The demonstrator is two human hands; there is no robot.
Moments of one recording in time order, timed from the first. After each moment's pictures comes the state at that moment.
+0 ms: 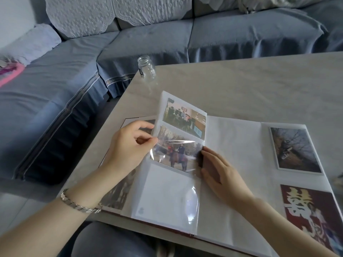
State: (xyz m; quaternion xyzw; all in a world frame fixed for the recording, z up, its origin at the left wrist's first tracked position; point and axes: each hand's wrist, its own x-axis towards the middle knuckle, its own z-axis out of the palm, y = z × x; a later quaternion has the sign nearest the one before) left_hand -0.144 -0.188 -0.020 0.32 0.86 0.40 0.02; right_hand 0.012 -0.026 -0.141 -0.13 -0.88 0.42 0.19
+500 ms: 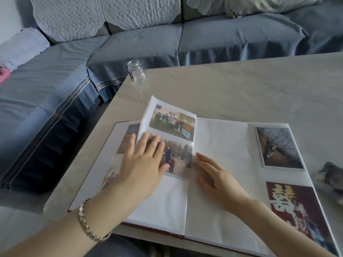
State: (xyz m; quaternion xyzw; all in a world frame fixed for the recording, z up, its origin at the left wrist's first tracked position) left_hand -0.110 -0.170 -0.041 0.45 0.87 -0.18 -0.06; right_hand 0.026 -0.020 -0.136 -0.13 -0.89 0.41 0.14
